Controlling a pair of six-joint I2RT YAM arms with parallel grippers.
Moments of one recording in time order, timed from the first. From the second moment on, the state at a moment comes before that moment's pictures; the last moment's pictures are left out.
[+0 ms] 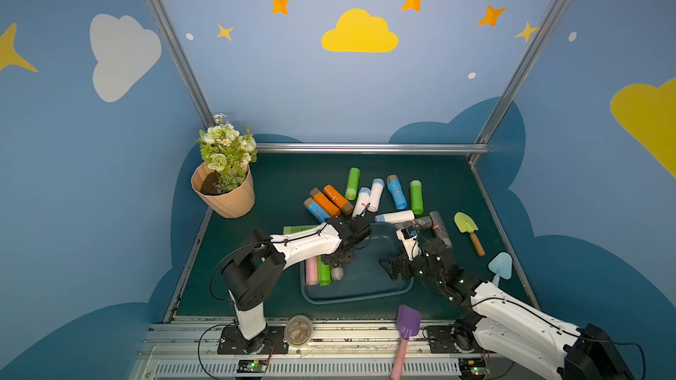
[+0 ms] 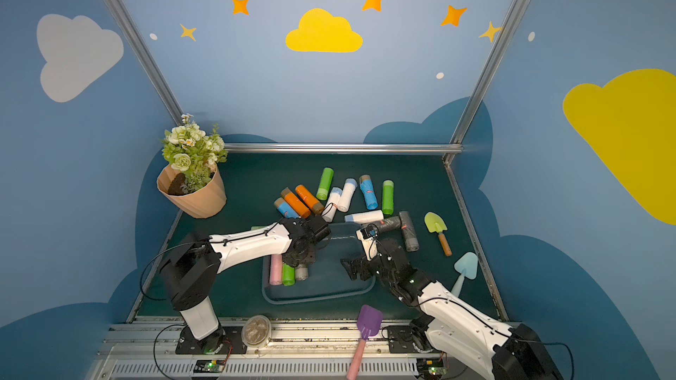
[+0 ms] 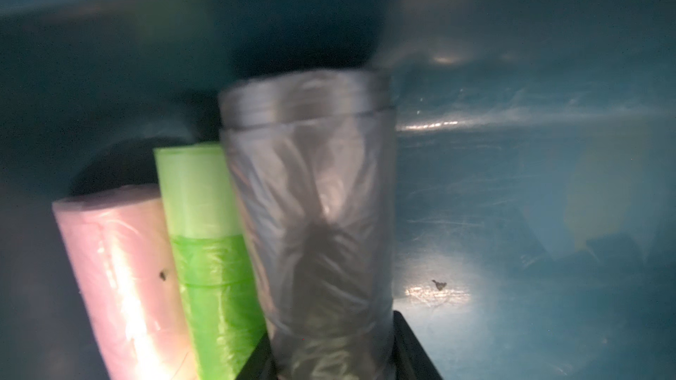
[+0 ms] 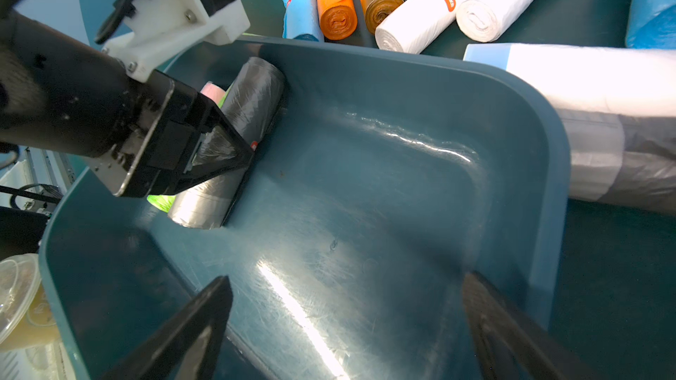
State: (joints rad) left arm -0.87 1.79 1.19 -0.89 -0.22 -0.95; right arm 0.68 0.90 0.32 -0.01 -0.19 0.28
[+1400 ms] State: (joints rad) left arm -0.91 1.80 1.19 -0.90 -0.22 -0.98; right arm 0.67 0.91 0.32 0.00 -0.21 0.28
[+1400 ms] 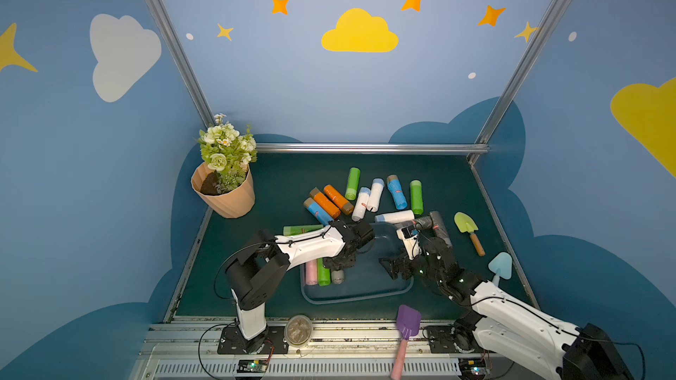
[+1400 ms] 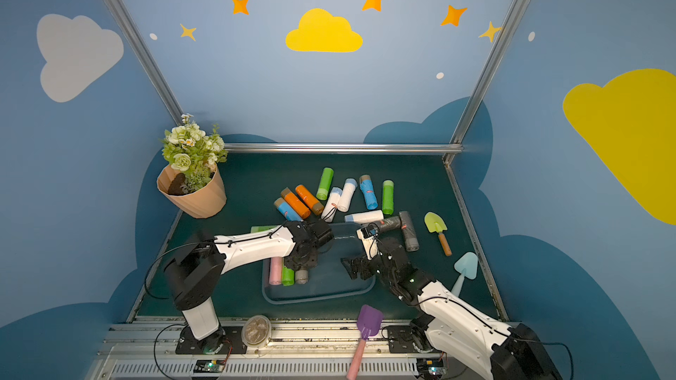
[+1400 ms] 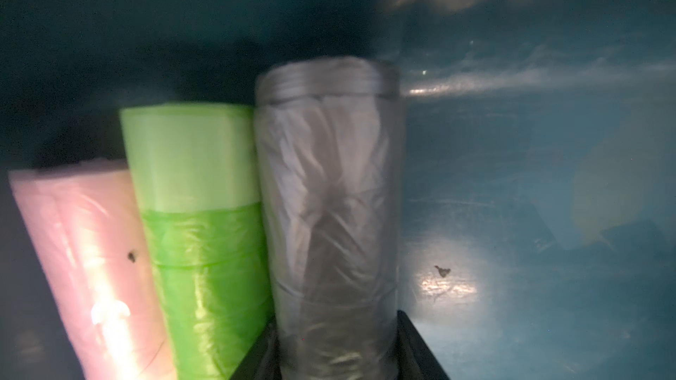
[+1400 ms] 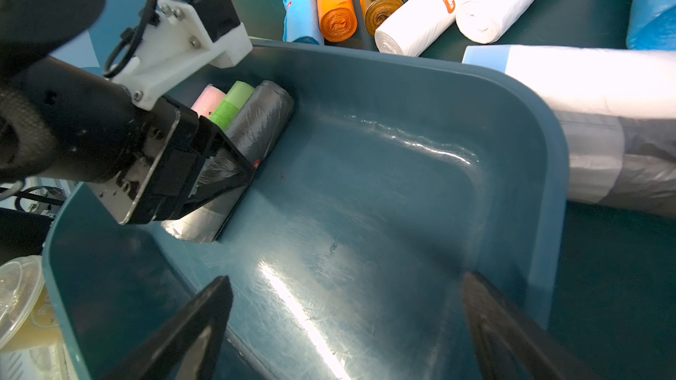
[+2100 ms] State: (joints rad) left arm -0.94 1.74 1.15 -0.90 -0.23 -1.02; right arm 0.67 0.92 0.32 0.02 -0.21 0.27
